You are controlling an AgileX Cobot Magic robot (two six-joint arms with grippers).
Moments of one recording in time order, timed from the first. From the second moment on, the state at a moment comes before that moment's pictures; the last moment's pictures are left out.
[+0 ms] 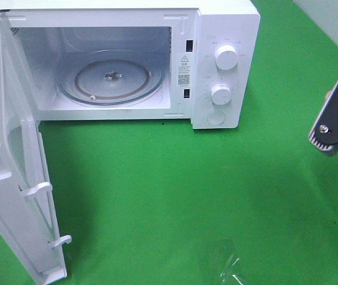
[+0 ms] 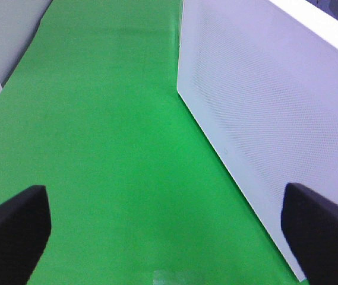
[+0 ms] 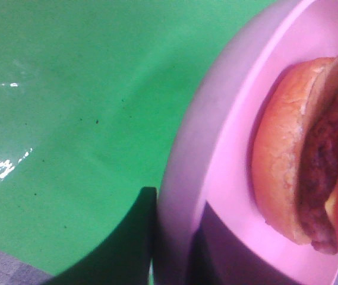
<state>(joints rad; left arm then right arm) 0.08 0.00 -0.50 -0.09 1.05 0.07 0.74 1.10 -0.62 -0.71 1.01 0.29</state>
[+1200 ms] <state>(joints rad) 0.08 0.00 -0.50 -0.09 1.05 0.07 0.74 1.17 -0.49 -0.79 1.13 0.80</state>
